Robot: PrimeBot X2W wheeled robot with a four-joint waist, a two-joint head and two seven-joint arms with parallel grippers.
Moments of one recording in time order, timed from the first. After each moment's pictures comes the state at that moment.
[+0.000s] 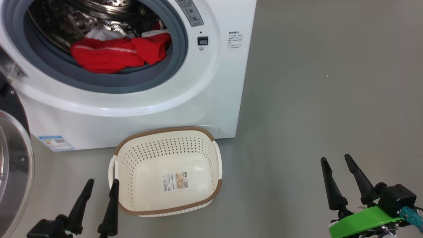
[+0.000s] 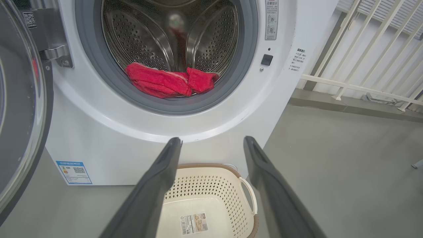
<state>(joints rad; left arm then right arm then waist) -0.01 0.16 -0.03 0.16 -0.40 -0.13 -0.25 0.00 -0.09 0.02 0.19 0.36 0.12 -0.25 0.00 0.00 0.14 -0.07</state>
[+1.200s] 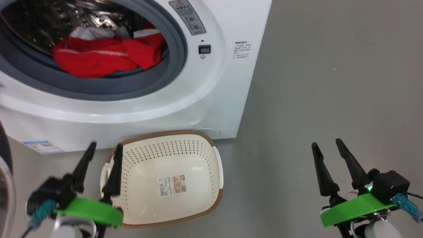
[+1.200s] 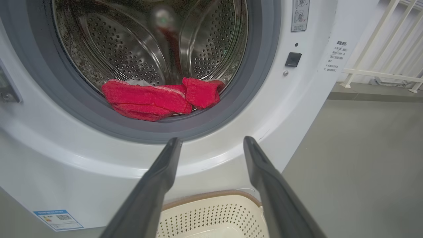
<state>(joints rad) -0.23 0.17 -0.07 0.30 -0.32 -0.13 -0.25 -0.07 -0.07 0.04 0.19 0.36 0.12 -0.25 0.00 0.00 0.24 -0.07</state>
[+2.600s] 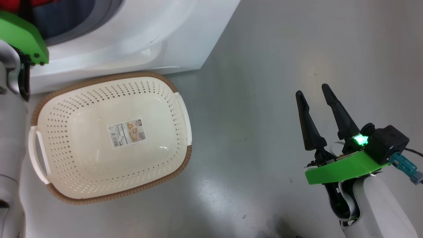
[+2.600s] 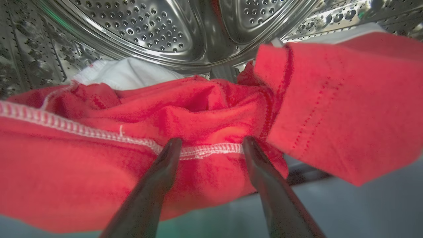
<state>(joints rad) -1.32 0.24 -0.14 1.27 -0.20 -0.04 -0.24 -0.29 -0.05 0.12 0.14 0.39 0.12 -0.26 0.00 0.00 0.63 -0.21</state>
